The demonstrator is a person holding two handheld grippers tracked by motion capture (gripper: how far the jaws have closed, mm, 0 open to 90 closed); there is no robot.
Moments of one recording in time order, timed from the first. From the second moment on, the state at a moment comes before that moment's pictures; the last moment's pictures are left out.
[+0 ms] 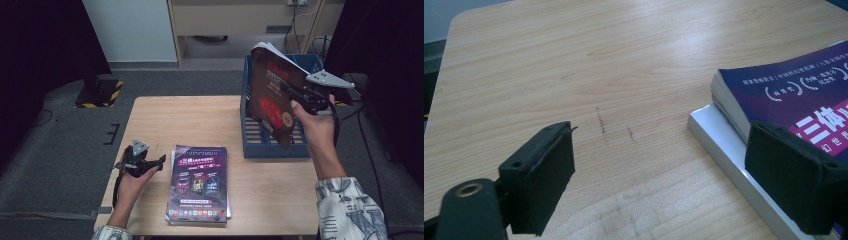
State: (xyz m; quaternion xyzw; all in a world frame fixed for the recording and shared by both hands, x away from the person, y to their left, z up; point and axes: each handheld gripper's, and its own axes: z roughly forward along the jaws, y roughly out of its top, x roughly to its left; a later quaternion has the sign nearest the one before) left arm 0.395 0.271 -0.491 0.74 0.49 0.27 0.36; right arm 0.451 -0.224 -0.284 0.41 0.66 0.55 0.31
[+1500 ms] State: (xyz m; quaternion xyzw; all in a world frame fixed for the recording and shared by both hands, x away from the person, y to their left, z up) left arm 0.395 0.273 -0.490 0.74 0.50 0.27 0.37; right arm 0.509 -0.187 -0.313 0.46 0.64 0.52 0.33
